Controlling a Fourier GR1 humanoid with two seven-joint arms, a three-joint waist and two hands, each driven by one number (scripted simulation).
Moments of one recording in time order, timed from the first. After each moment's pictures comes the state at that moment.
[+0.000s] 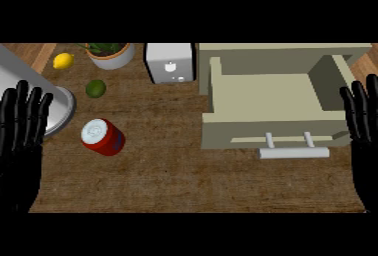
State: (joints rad) left arm 0.02 0.11 0.01 -2.10 -0.04 0.03 0.00; right arm -0.02 -0.10 -0.02 -2.10 0.03 0.00 -0.01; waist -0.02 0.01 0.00
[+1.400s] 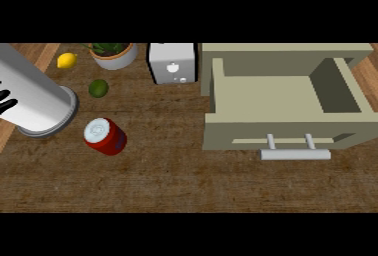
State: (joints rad) left arm -0.09 0.66 0.33 -1.57 0.77 -0.80 0.19; right arm 0.28 -0.13 -0.28 -2.12 -0.21 0.10 0.11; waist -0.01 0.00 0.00
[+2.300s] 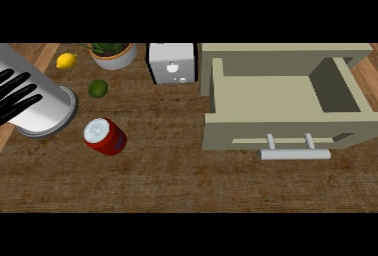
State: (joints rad) left arm -0.19 0.64 0.25 -1.49 1.02 -0.65 0.47; right arm 0.40 -0.13 -0.44 -2.14 -0.34 0.27 0.06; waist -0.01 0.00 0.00
